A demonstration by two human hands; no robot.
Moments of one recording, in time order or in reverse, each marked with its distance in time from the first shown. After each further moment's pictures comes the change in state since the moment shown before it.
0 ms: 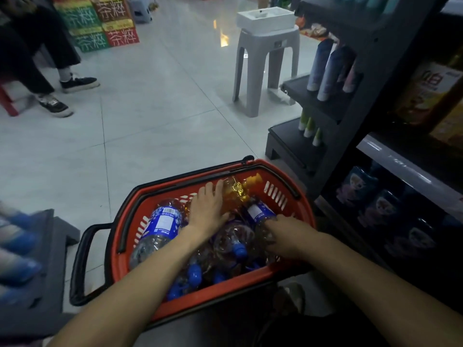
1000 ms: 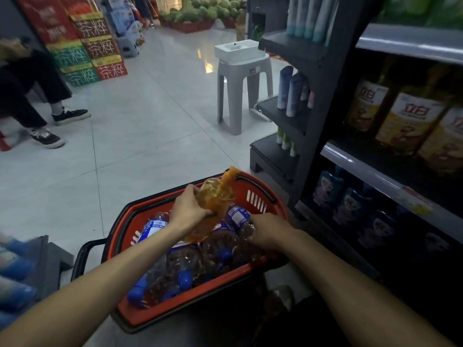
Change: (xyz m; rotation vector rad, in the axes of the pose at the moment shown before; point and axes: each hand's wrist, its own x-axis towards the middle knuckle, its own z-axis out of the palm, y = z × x) left_hand -0.020 0.014 -0.083 -0.612 0.021 -0.230; right_hand -0.033 0.002 -0.012 0.249 0.141 0.024
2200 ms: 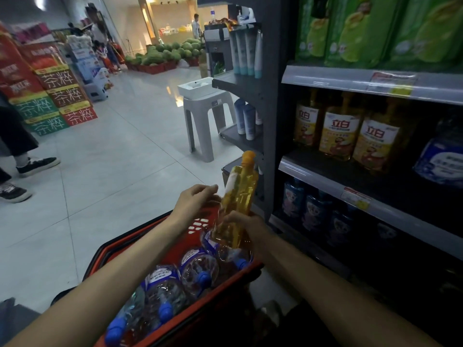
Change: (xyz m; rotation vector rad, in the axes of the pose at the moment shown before) left_hand -0.037 0.135 -0.025 -0.577 -0.315 0.068; right_hand -0.043 0.018 -0.015 1.524 0.195 -0.050
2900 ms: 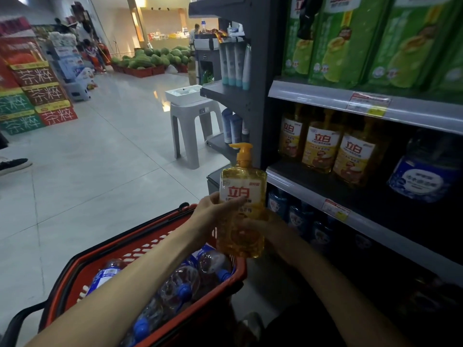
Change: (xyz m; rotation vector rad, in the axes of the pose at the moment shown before) left_hand 0.013 0.004 0.060 -0.240 -0.313 0.019; right_hand -0.034 -0.039 -0.066 -0.324 -0.008 -0.203
